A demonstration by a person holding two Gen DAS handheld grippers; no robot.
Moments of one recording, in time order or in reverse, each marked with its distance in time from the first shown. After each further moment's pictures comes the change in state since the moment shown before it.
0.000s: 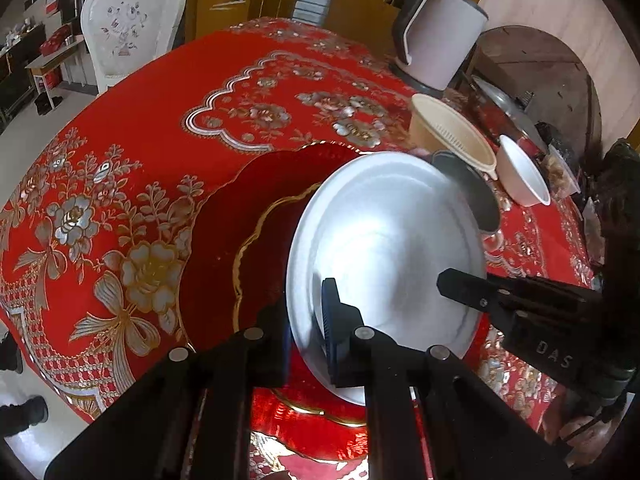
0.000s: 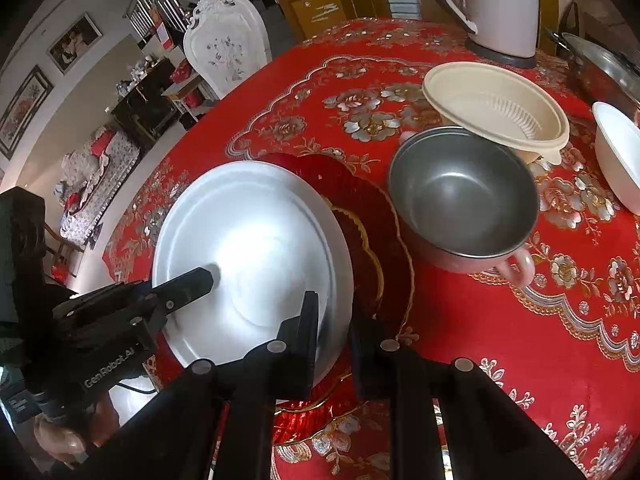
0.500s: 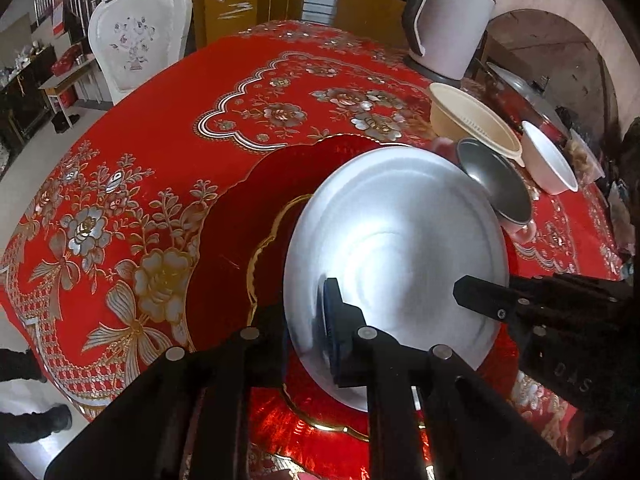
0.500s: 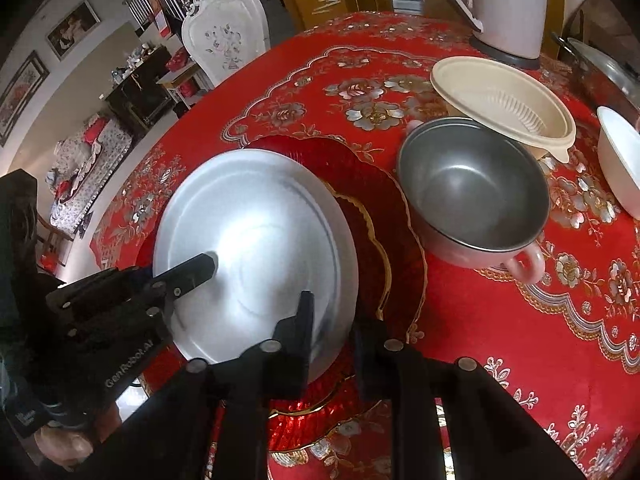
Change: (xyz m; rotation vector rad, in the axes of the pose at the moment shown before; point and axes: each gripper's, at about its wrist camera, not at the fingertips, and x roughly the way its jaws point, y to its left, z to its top) left arm 0.015 -0.005 -0.002 0.047 -0.020 0.109; right arm 0.012 0.009 0.000 -0.027 0.020 -0.044
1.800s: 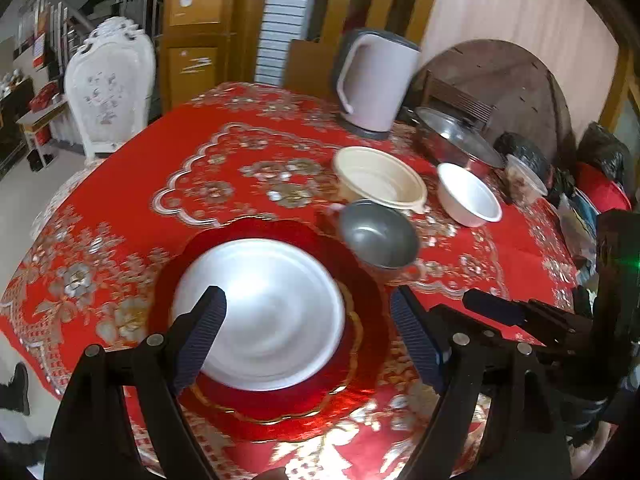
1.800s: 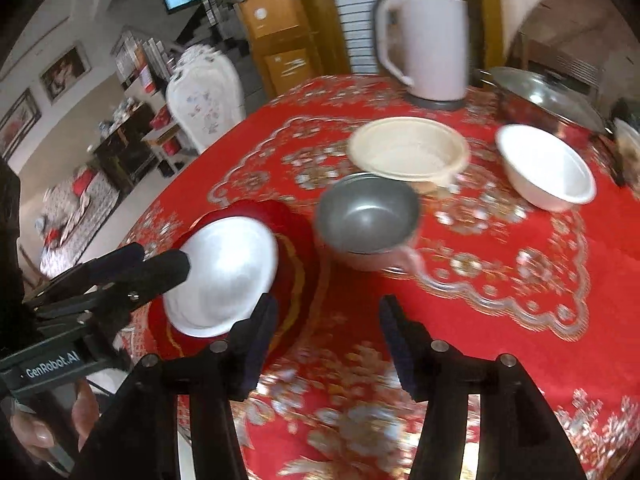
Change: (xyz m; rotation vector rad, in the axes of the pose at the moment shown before) left arm -0.082 -0.056 0.009 0.063 -0.171 -0.143; right arm -0.099 -0.047 -0.036 0.102 -0.220 -0.065
